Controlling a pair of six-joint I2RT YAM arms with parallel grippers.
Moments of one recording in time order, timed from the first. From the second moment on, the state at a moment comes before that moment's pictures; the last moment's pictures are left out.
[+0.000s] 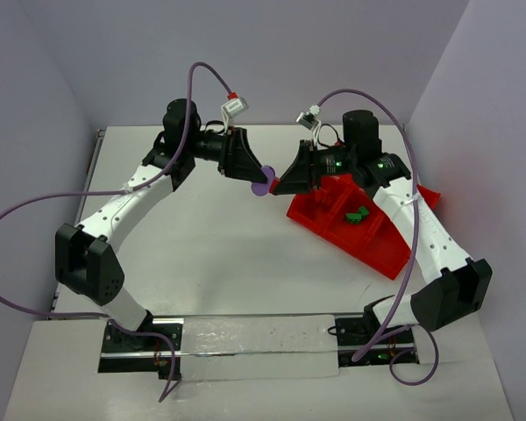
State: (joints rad) left arm -0.49 1.62 1.47 0.11 1.32 -0.73; right arm 0.35 1.36 1.39 -0.47 -1.17 0.28
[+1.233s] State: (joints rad) left arm -0.29 1.62 1.55 -0.35 0.93 -0.56; right arm 0.19 1.43 1.24 -0.65 -0.17 0.30
